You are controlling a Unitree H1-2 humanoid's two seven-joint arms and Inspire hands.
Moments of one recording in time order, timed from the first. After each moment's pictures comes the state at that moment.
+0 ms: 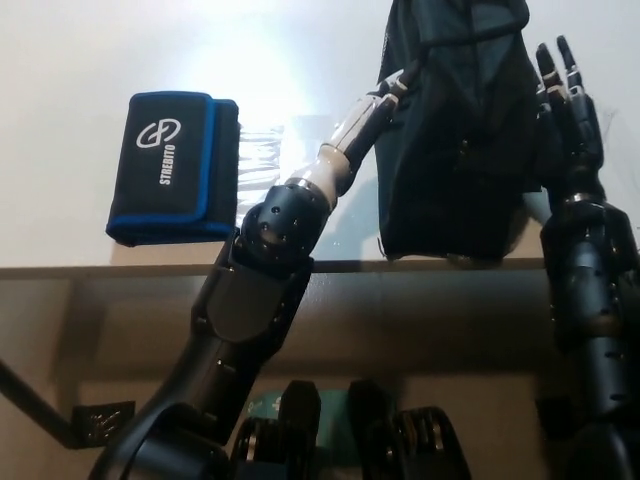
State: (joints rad) left_arm -0.91 -0.05 -0.13 0.68 0.07 0.02 -0.08; right_arm -0.86 -0.06 -0.41 0.82 0.63 -0.10 0.23
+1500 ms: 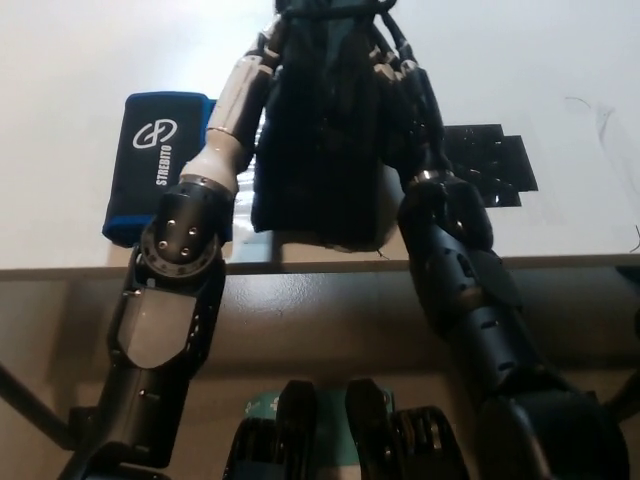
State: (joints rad) left_arm -0.79 0.05 0.02 0.39 0.05 -0.04 -0.04; right_arm -1.02 0.14 -0.24 1.00 0.47 -0.28 0.17
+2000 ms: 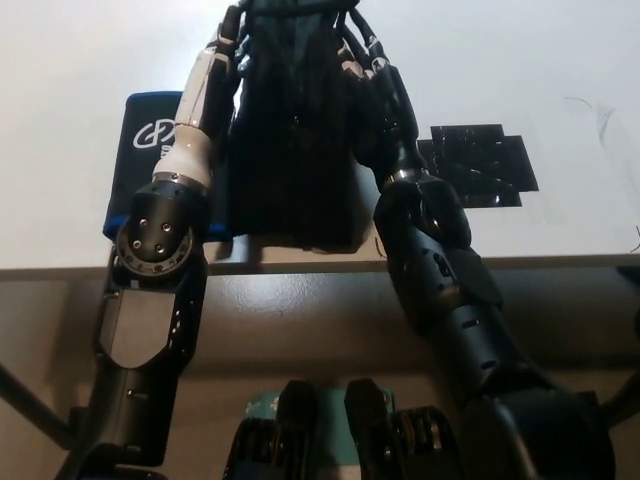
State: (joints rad) left_arm -0.78 0.05 0.09 0.39 0.01 -0.04 -0.04; right_arm -1.04 0.17 -0.23 1.02 0.45 -0.28 0.17
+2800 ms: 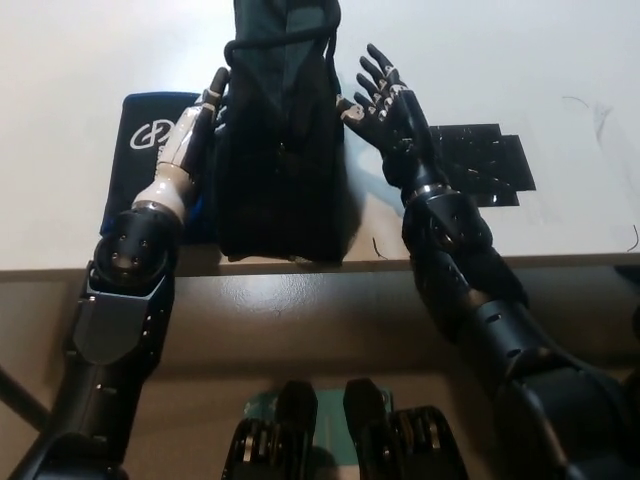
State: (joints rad) left_arm -0.78 0.16 0.03 0.63 0.01 -0.05 -0.08; right_arm -1.05 0.07 -0.10 1.21 0.23 -0.41 0.05
